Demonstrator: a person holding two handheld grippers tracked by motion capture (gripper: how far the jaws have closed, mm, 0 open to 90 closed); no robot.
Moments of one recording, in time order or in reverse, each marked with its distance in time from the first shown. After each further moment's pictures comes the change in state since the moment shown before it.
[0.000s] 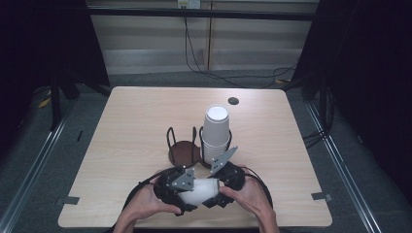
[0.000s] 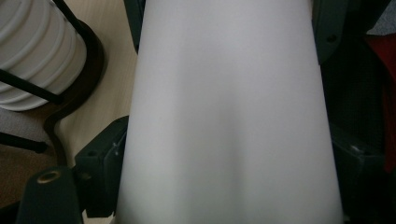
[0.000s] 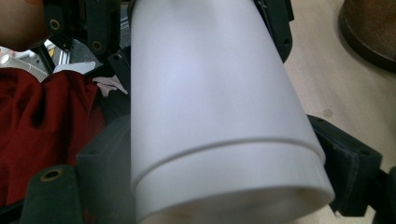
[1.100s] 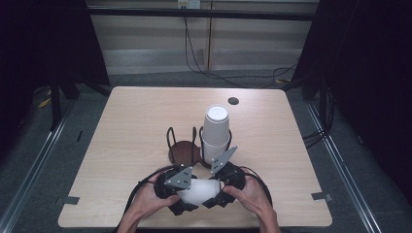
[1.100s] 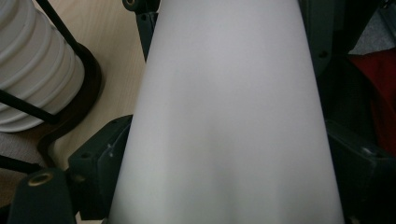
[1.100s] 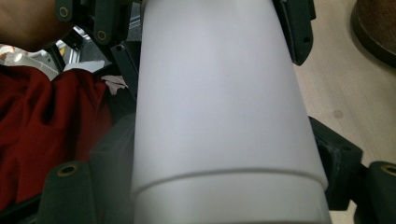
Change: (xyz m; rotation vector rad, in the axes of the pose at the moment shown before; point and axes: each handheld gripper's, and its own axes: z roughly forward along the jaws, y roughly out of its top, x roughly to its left) left arm 0.007 -0.009 -0.001 -0.127 -0.042 0.017; right arm -0.002 -0.001 0.000 0.003 0.033 -0.007
